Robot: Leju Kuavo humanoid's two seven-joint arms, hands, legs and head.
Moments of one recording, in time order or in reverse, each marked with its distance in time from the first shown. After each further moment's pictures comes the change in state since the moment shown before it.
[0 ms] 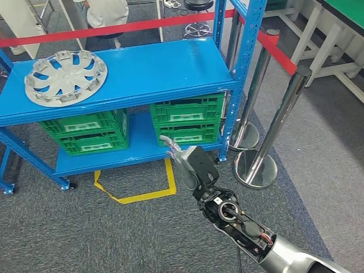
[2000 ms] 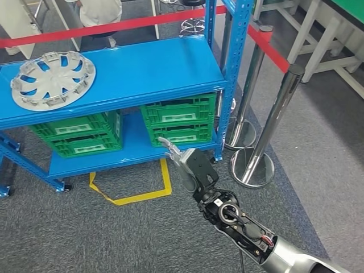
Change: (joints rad) left arm -0.003 -0.001 -0.001 0.003 0.016 0.000 -0.010; right arm 0.017 -0.008 0.000 -0.032 0.025 0.008 0.011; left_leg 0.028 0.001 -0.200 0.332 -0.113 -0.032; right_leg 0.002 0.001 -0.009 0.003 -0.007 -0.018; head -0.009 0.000
